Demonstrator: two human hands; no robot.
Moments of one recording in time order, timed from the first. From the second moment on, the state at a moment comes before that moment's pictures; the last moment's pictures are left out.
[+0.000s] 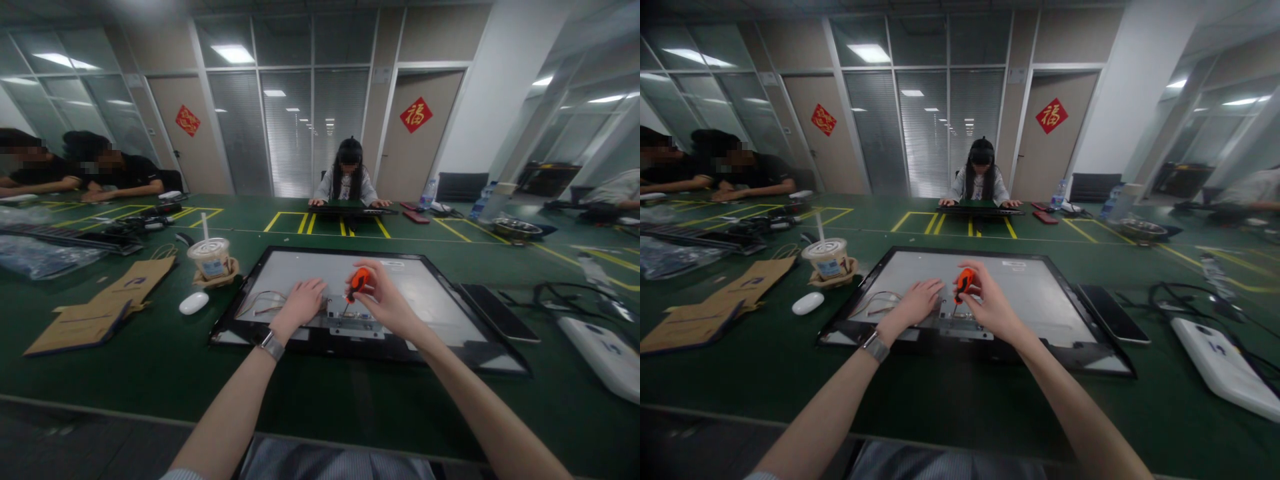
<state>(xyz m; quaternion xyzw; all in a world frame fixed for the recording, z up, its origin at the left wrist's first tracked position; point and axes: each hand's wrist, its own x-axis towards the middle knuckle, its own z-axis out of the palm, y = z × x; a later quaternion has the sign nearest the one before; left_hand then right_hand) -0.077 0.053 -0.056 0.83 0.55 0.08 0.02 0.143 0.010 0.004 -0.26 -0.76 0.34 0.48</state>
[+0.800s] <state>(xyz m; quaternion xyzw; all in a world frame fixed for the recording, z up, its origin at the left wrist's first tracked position) -0.078 0.053 -0.052 0.83 0.55 0.08 0.02 0.241 0.051 0.005 -0.65 -0.75 -0.04 0.10</state>
